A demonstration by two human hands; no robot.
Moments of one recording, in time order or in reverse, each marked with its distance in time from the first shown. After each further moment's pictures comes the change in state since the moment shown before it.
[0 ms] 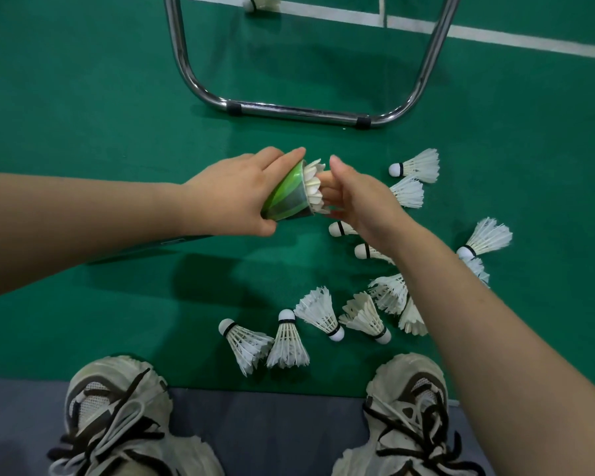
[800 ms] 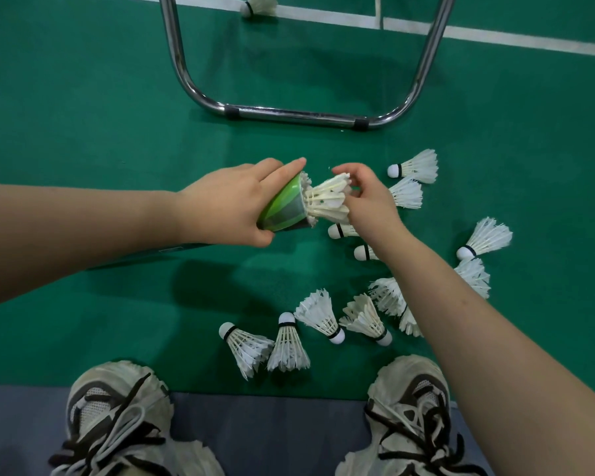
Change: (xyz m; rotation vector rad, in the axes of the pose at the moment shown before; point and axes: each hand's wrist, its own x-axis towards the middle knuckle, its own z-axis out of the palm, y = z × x) left_hand -0.004 0.000 0.000 0.022 -0.045 0.058; right_hand 0.005 0.018 -0.008 -0.178 0.355 -0.053
